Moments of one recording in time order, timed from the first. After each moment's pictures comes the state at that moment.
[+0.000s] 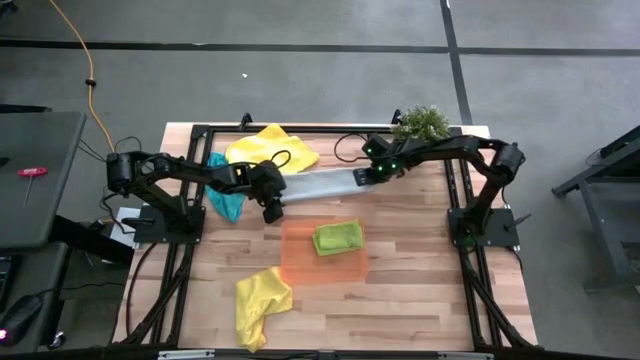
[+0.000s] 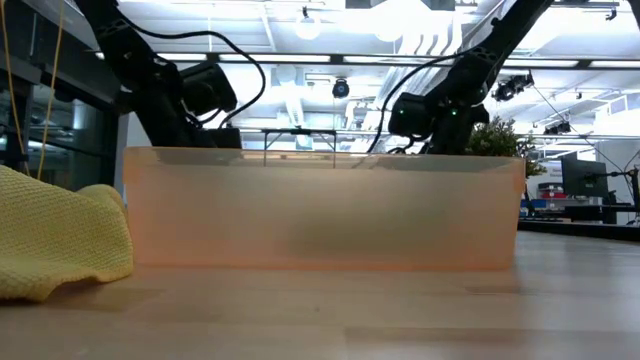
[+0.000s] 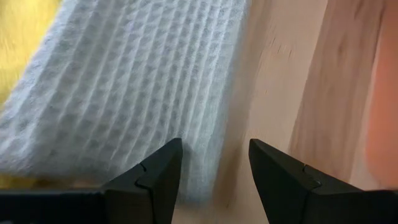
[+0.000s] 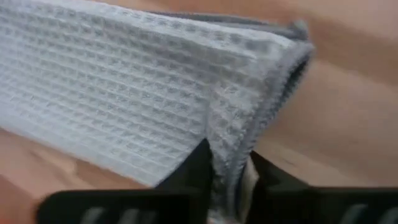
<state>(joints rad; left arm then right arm) 0.45 1.50 0.57 -0.10 0.10 -0.07 -0.55 1.74 0.92 -0.38 -0.16 0.69</state>
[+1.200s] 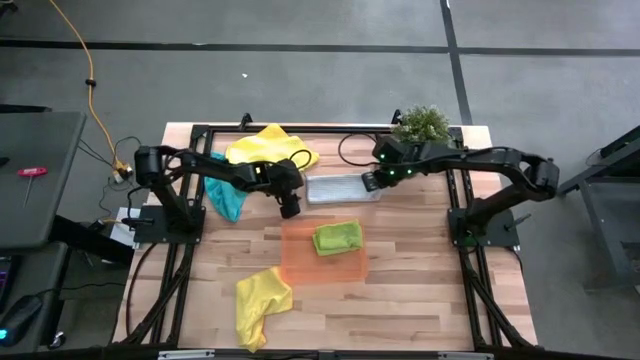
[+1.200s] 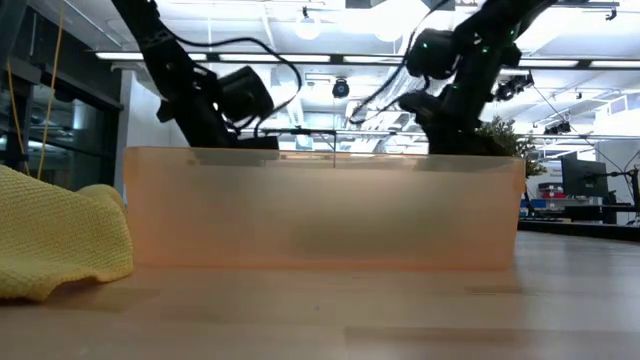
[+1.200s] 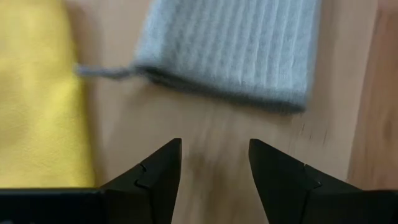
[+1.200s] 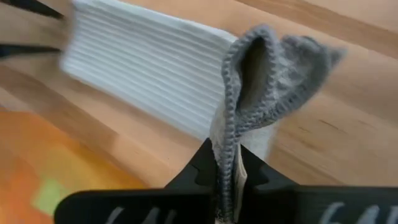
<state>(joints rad) 0.43 1.71 0.76 -0.04 -0.02 0.01 -0.41 1.43 0.92 -0.60 -0.09 0.75</state>
